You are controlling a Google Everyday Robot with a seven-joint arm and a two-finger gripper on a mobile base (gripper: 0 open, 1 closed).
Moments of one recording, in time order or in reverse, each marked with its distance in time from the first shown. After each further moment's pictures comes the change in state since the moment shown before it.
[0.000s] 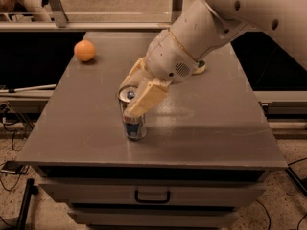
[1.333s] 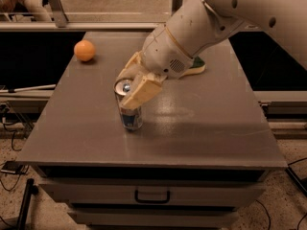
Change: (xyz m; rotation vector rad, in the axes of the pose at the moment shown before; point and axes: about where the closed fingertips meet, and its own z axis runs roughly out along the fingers) arm -0.006 -0.017 -0.001 0.064 0.002 -0.027
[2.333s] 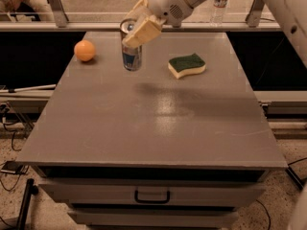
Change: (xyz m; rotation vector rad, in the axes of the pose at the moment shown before) arm -0.006 -0.141 -0.060 0.255 -0.044 -0.001
